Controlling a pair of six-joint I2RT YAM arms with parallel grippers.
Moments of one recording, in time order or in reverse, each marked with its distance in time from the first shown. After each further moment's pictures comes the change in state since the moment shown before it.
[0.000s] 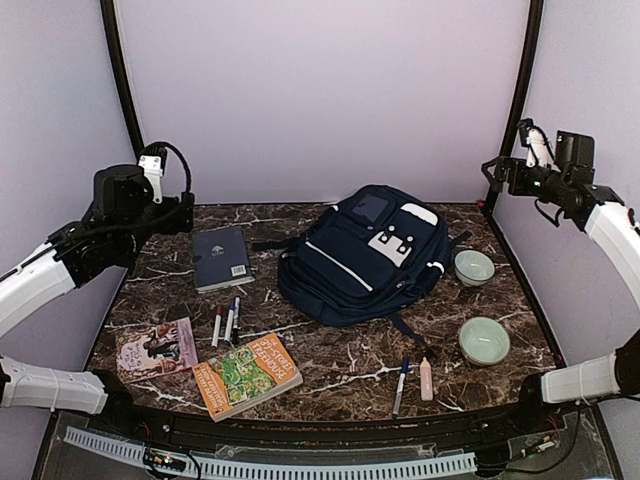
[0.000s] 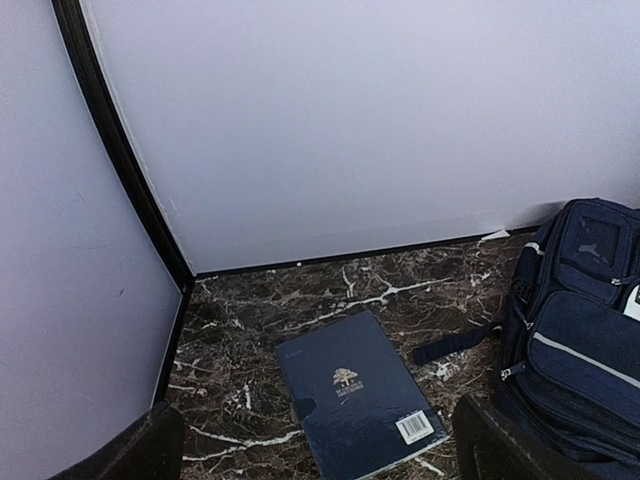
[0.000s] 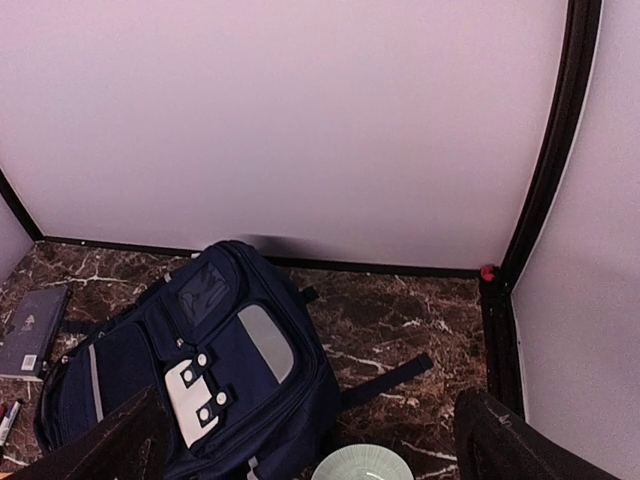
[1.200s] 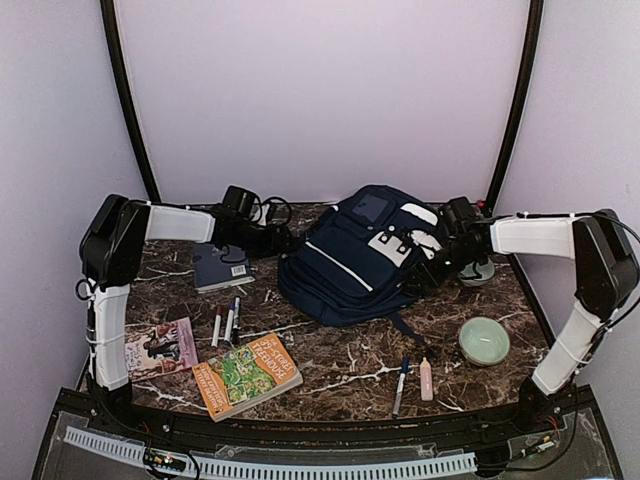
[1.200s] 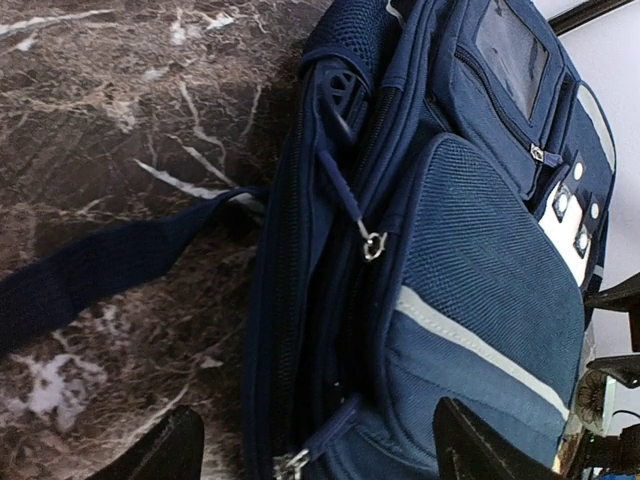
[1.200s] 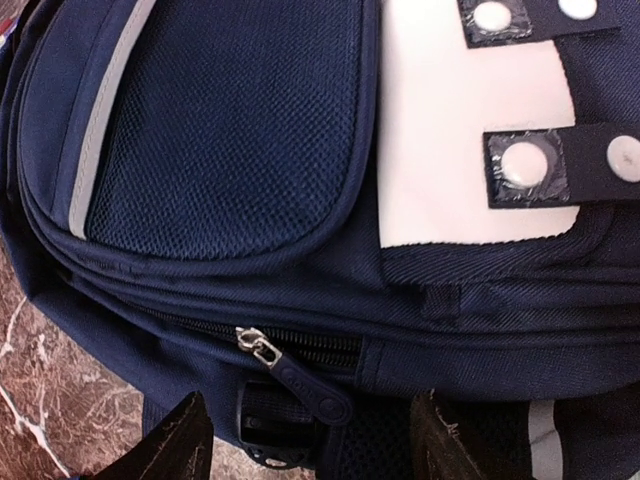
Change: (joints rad) left arm 0.178 1.148 0.490 0.169 1.051 -0.386; right arm 0.391 0.499 -0.165 -0.076 -0.059 -0.381
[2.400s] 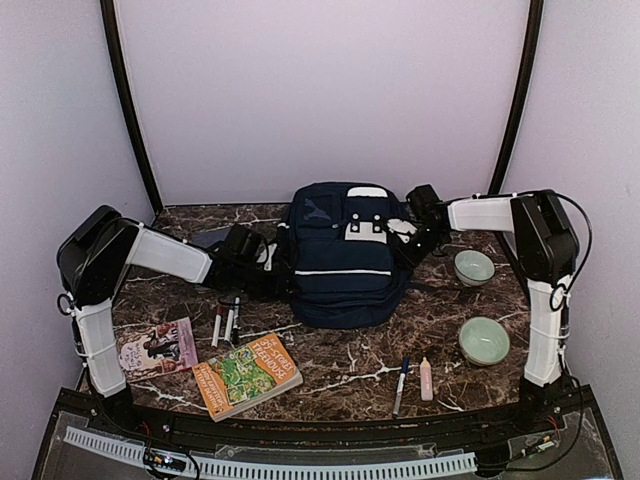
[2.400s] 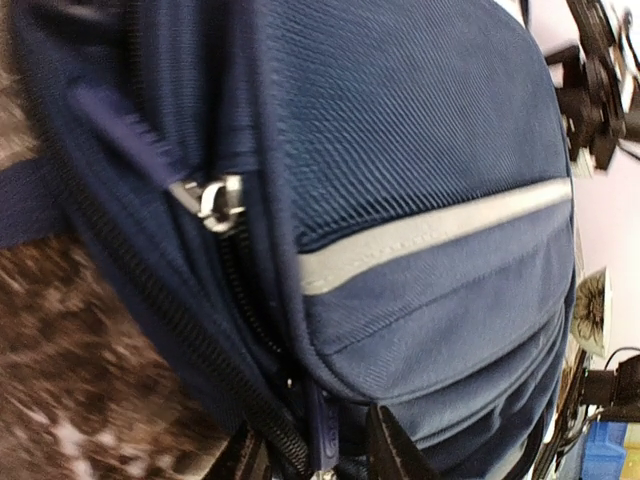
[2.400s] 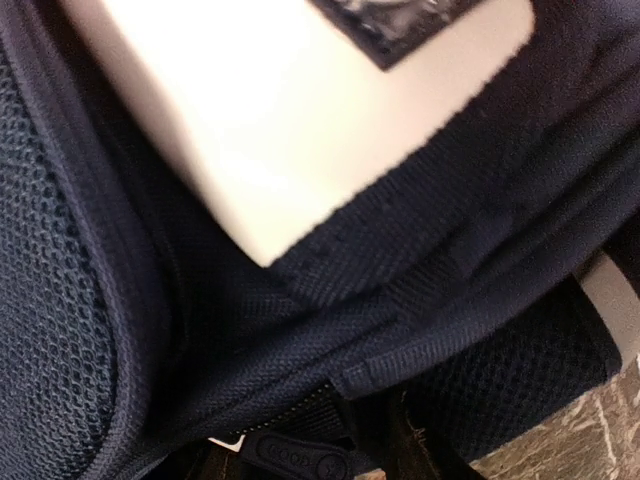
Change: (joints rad) left arm -0.156 -0.195 -0.418 0.188 -0.006 -0.135; right arm 0.019 0.411 0.430 -0.085 0.235 -0.068
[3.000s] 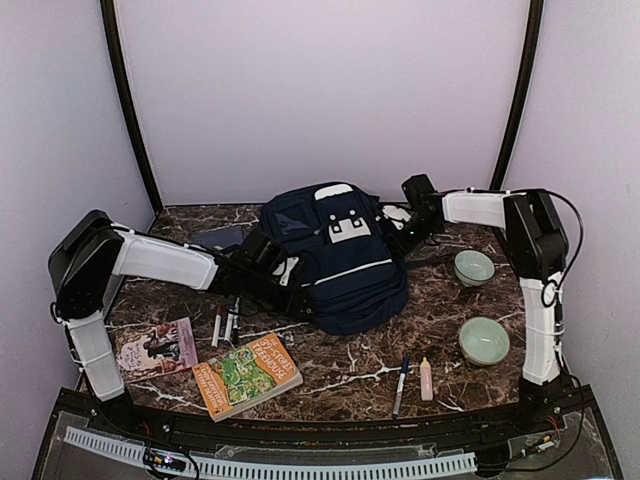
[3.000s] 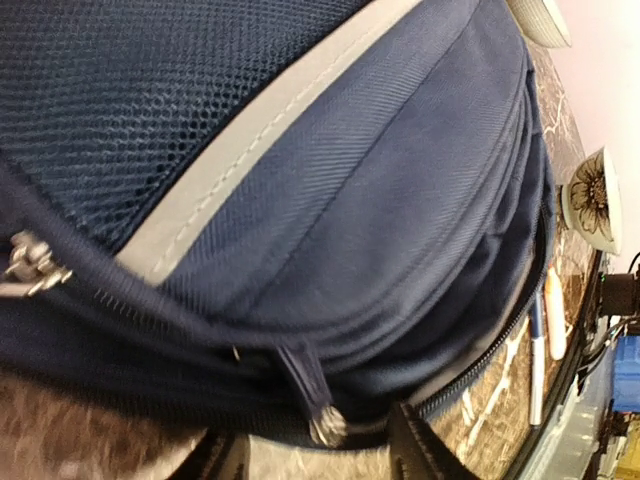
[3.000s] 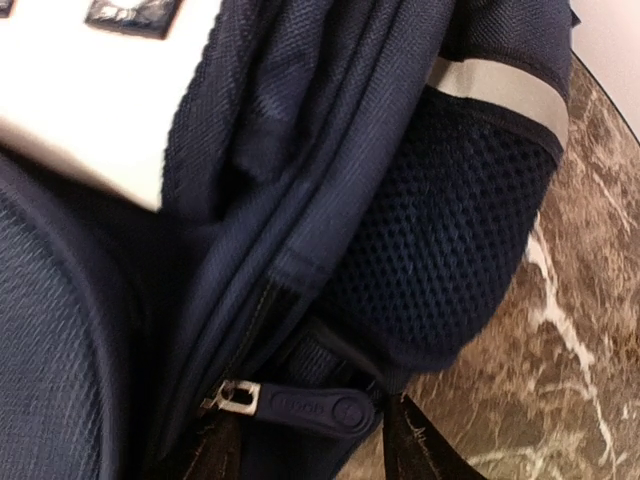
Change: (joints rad) left arm -0.175 -0.072 -0.001 -0.147 -0.031 0.072; right arm -0.006 0.126 0.212 0.009 -0.013 0.041
